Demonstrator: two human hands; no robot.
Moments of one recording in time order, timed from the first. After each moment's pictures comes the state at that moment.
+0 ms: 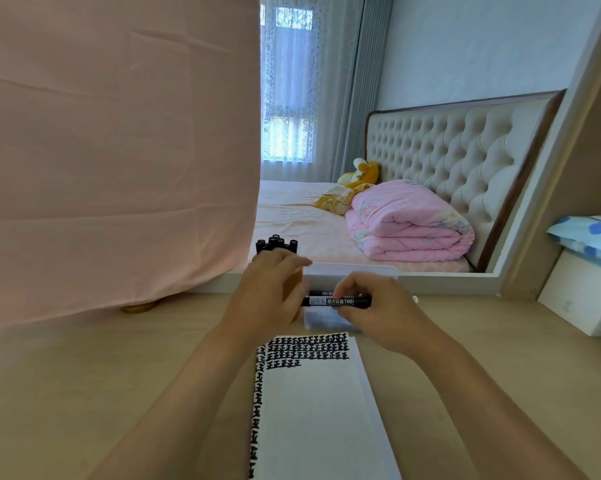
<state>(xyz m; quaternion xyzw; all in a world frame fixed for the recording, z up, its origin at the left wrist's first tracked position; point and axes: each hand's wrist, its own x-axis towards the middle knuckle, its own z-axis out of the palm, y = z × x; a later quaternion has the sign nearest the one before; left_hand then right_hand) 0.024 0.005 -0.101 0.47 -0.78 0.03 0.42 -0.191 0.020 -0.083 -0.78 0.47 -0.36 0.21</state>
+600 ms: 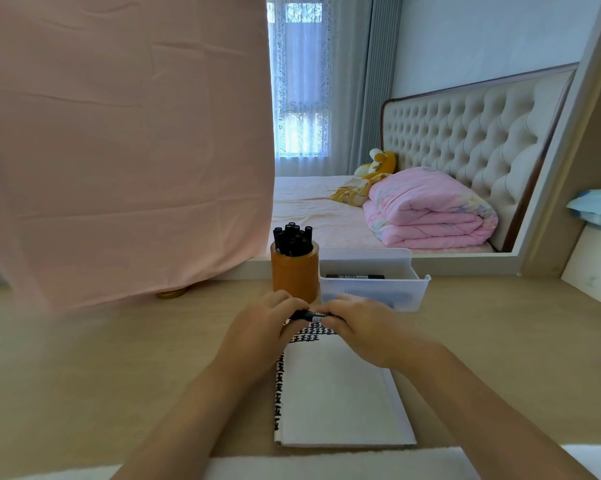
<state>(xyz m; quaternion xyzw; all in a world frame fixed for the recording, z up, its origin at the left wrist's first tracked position) 0.047 0.065 -0.149 0.49 -0.81 0.07 0.33 -0.161 0.042 -0.123 -0.88 0.43 -0.18 0.10</state>
